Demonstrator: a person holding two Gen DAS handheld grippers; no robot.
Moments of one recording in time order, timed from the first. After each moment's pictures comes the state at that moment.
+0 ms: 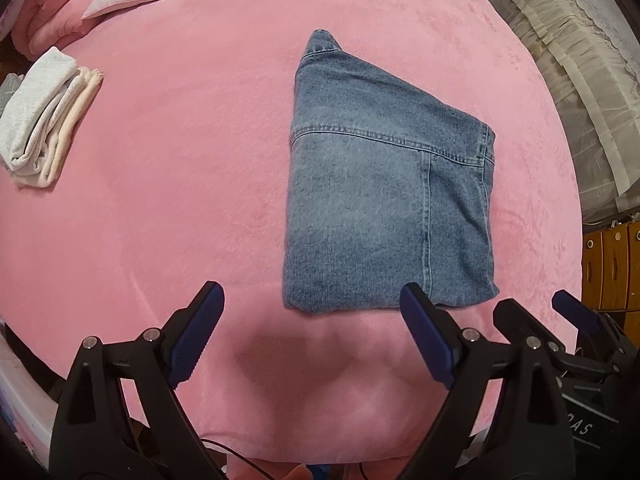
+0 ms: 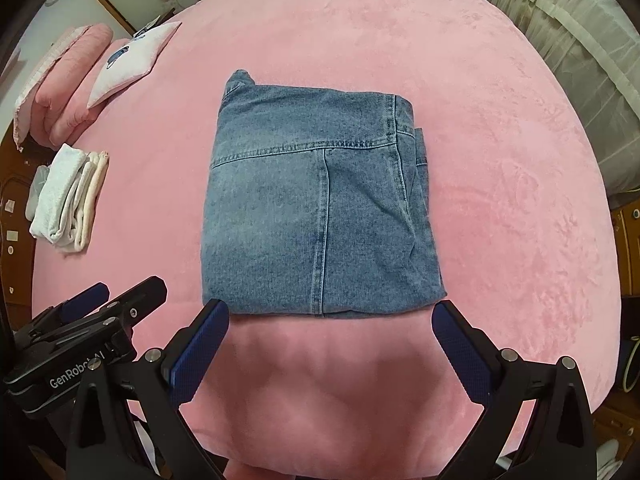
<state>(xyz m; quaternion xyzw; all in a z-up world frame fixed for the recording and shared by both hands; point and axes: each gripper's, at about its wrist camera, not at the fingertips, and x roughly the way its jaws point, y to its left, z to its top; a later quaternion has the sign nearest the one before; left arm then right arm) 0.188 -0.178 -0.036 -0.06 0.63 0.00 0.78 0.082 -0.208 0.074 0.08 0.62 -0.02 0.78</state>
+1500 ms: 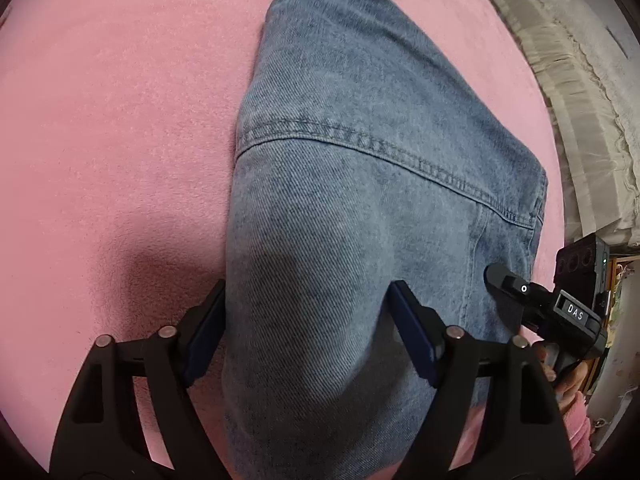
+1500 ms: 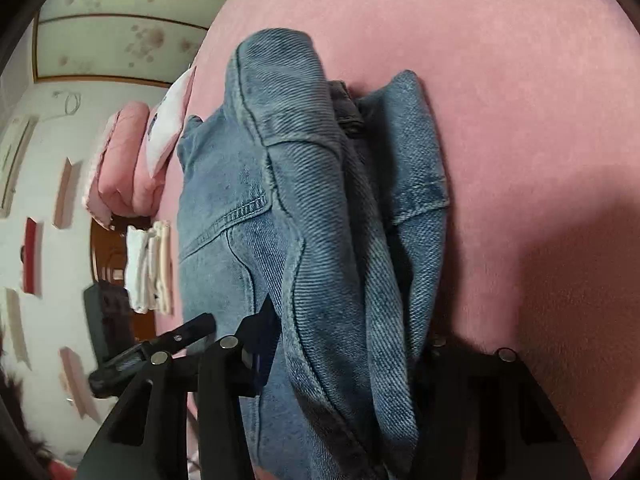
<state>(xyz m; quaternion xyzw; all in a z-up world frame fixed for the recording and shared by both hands) 0.300 -0.166 -0.211 -0.19 0.63 -0.09 0.74 0.194 -0.381 -0.135 0.35 0.60 0.14 0.71</state>
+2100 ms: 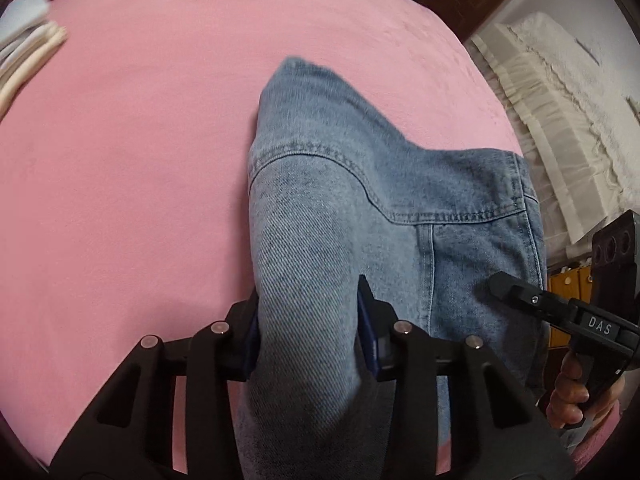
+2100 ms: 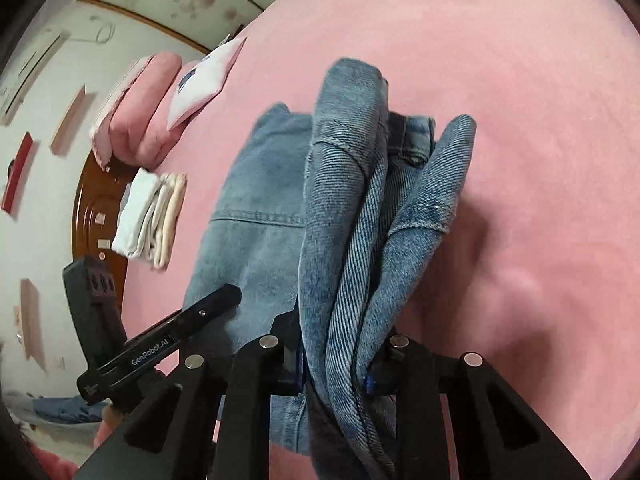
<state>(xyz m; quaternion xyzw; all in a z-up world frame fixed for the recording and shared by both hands) 0.204 -0.128 -0.131 -0.20 0.55 -0.08 0.81 0.151 -0.316 -0.018 0.21 0.58 0.16 0.77</state>
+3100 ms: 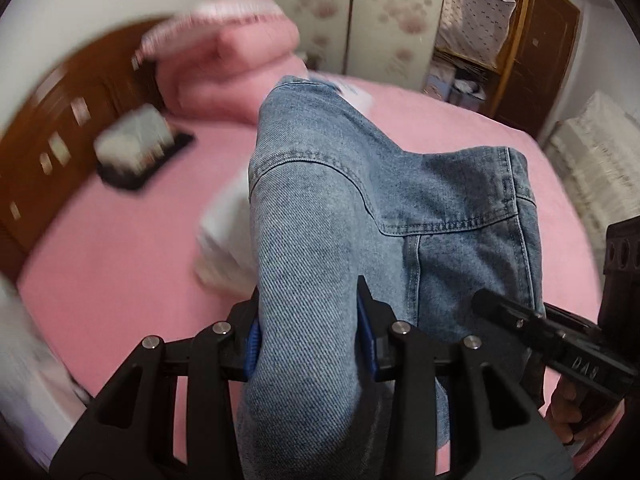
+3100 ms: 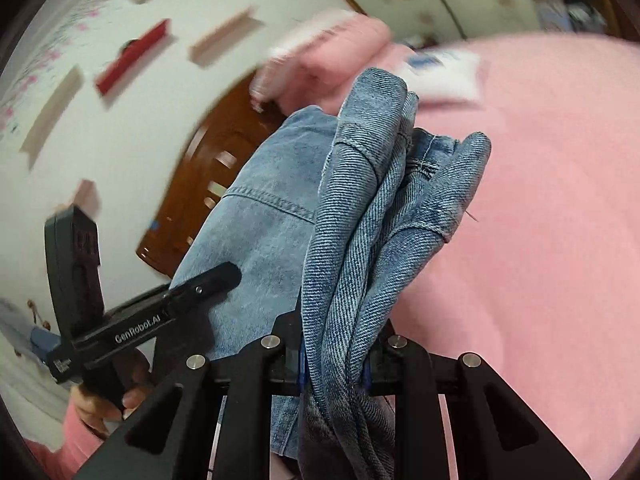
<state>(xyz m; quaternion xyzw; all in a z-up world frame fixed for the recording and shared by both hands) 0.150 0.389 0.190 -0.08 0.41 0.12 0.90 0.208 0.118 0.170 0.13 0.45 0.38 0.80</state>
